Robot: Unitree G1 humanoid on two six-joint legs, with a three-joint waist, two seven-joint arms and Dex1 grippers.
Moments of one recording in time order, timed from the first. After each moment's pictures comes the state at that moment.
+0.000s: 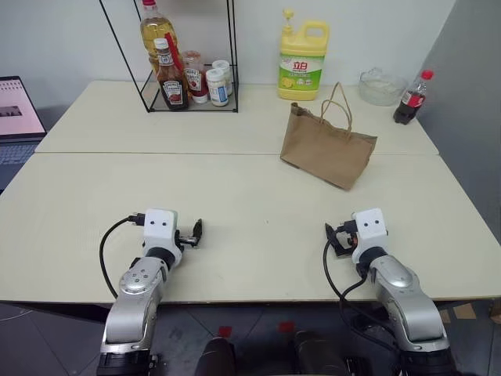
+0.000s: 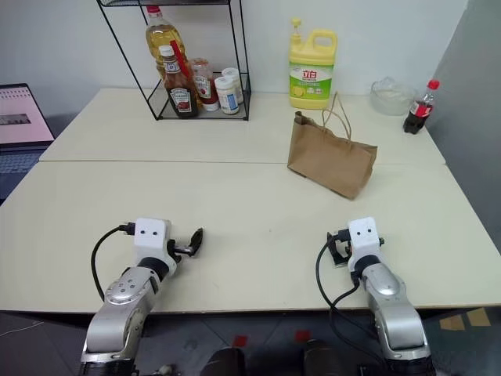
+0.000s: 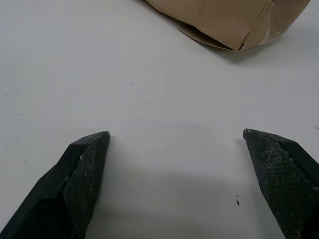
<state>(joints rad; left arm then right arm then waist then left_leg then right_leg) -0.02 0.29 0.14 -0.22 -0.12 0.45 -0.16 -0.02 -0.22 0.02 -0.35 0.03 0.57 0.15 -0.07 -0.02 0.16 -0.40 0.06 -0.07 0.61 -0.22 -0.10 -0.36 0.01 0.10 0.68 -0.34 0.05</state>
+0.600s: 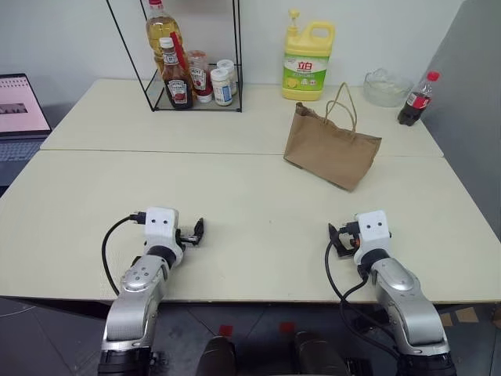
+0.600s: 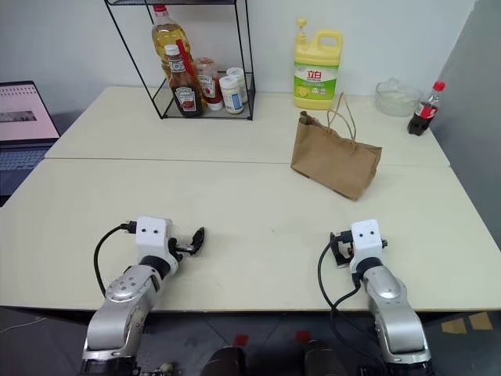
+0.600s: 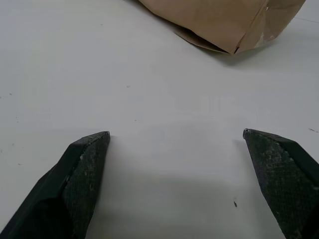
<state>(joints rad) -0.05 0.31 0.14 -0.21 -0.13 0.47 -0.22 0.00 -0.23 0.02 -0.35 0.01 0.55 0.13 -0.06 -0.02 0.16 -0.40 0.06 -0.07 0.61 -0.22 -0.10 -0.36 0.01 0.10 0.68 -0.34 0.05</state>
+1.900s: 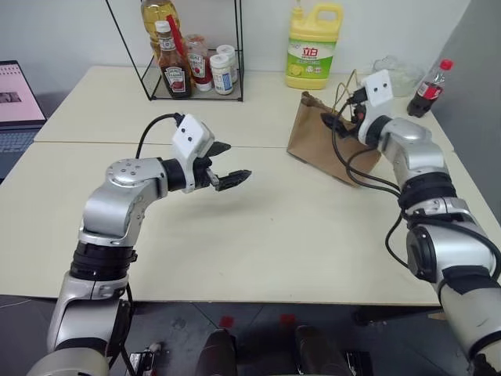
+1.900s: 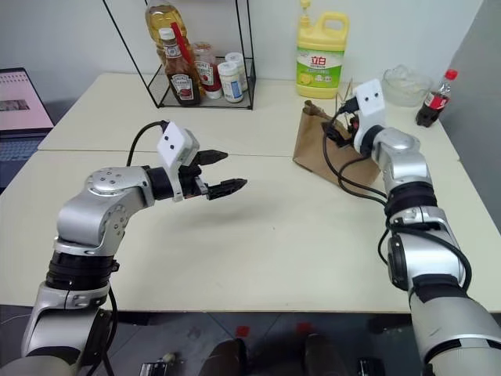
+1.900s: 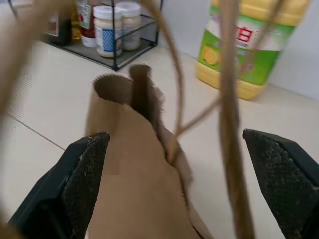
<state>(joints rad) -0.66 0.62 0.00 -0.09 -0.34 0.66 -0.84 -1.24 -0.40 -0.05 1.02 0.09 0.13 0.58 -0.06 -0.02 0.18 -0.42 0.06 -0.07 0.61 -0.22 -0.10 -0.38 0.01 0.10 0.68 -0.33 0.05</state>
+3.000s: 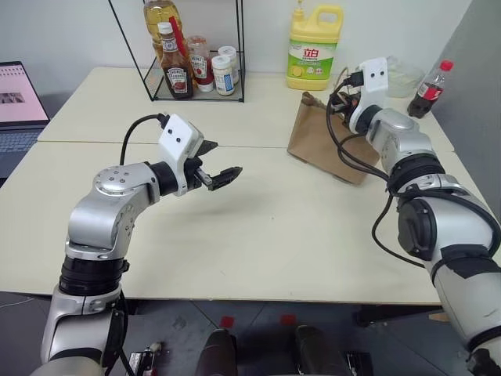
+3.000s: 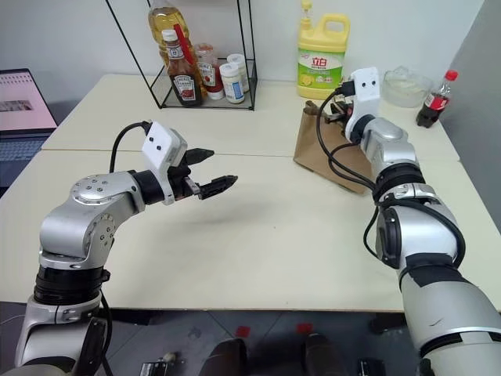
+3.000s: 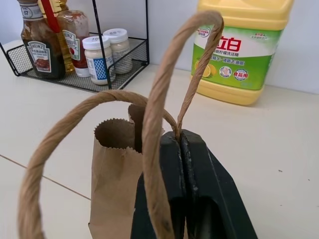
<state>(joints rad) -0.60 0.63 0.04 -0.19 -0.36 0.73 -0.73 -1.38 -0.36 -0.15 1.29 0.10 0.04 0.50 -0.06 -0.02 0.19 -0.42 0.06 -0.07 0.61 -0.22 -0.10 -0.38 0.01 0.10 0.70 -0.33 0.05</state>
